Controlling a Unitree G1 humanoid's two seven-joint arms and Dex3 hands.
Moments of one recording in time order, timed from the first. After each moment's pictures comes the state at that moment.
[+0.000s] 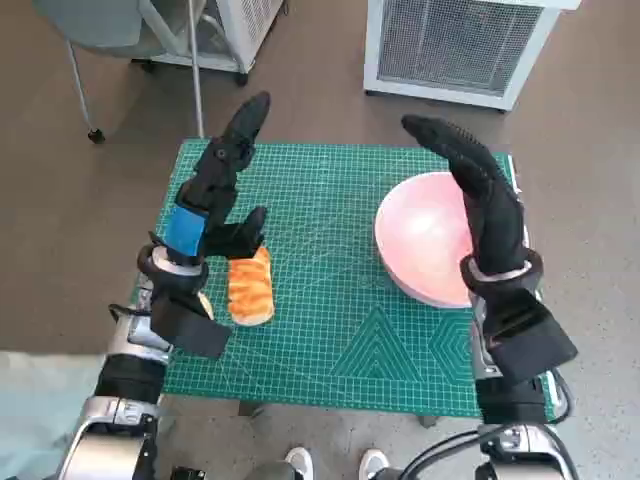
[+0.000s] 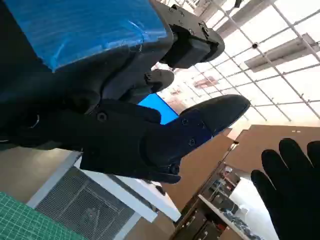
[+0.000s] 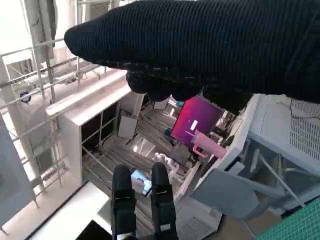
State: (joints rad) left arm -0.61 0.35 -0.03 0.58 0.39 -0.85 0.24; right arm -0.64 -0.14 -0.04 0.50 0.04 -0.85 0.20
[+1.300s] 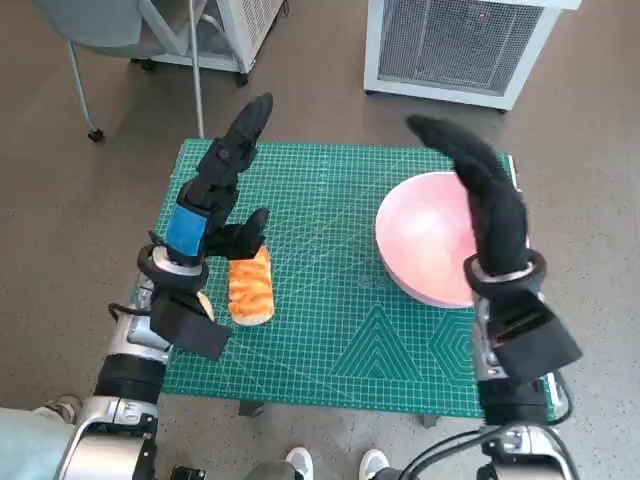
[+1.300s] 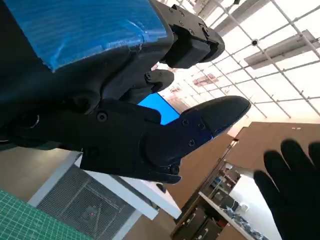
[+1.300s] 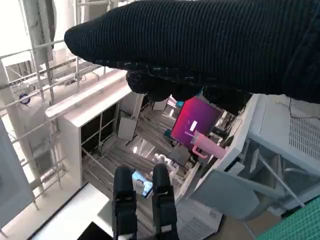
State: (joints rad) left arm -0.61 0.35 -0.03 0.59 0.39 -0.86 0.23; right arm -0.64 -0.19 -0.09 0.54 0.07 -0.86 0.20
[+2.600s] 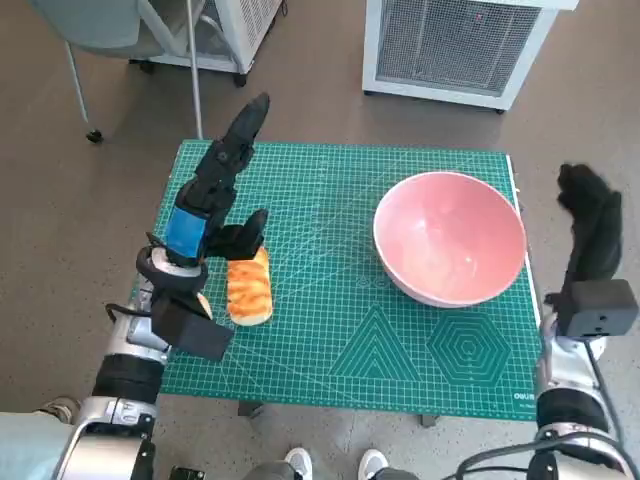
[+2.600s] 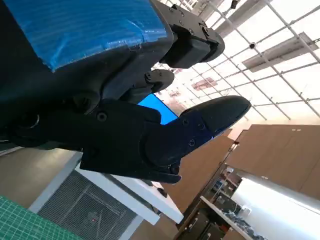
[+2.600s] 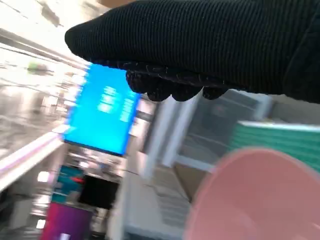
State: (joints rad) left arm -0.61 0.36 -0.03 0.60 0.43 -0.86 0.27; right arm -0.66 -0.31 -0.26 1.17 0.00 -0.80 -0.10
